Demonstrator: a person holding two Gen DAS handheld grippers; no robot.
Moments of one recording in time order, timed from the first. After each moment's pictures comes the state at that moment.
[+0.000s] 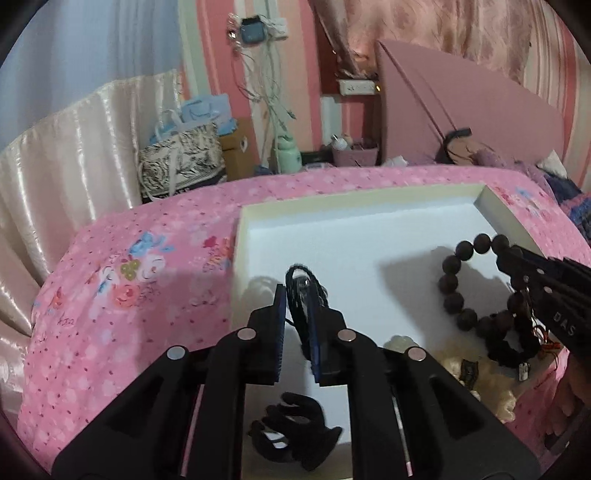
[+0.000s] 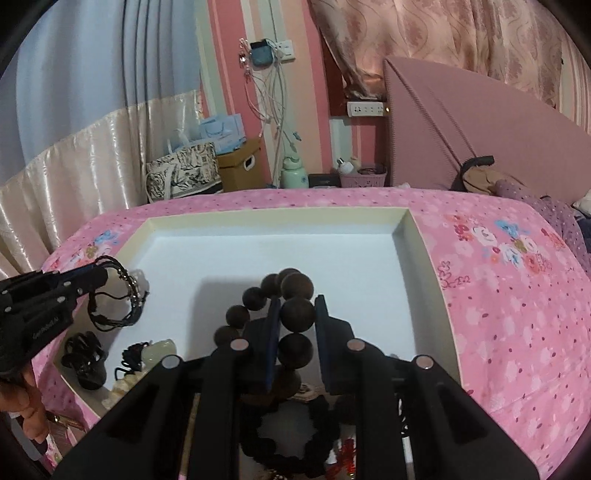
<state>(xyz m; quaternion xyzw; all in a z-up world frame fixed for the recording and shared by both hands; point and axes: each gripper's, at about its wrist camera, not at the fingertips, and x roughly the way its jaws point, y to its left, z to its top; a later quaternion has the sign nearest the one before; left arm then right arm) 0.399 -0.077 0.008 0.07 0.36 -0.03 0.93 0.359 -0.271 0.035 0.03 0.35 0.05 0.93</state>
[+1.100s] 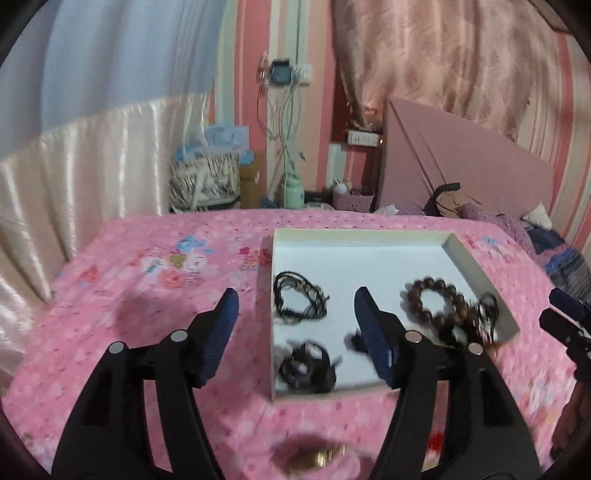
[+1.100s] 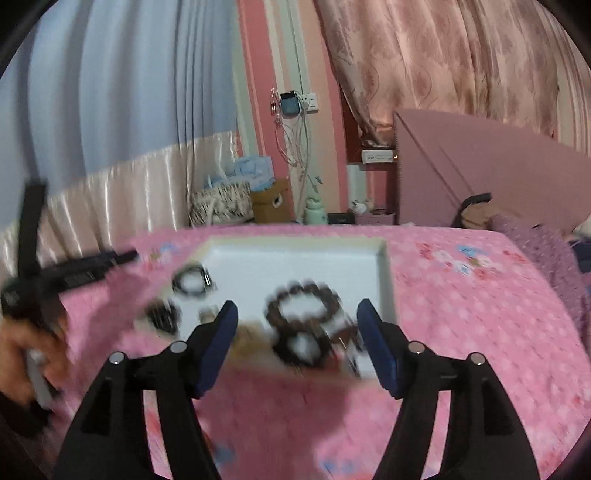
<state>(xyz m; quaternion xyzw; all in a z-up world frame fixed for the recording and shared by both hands) 0.288 -0.039 0.056 0.00 0.27 -0.02 0.96 0.223 -0.281 0.095 0.01 0.27 0.09 0.96</state>
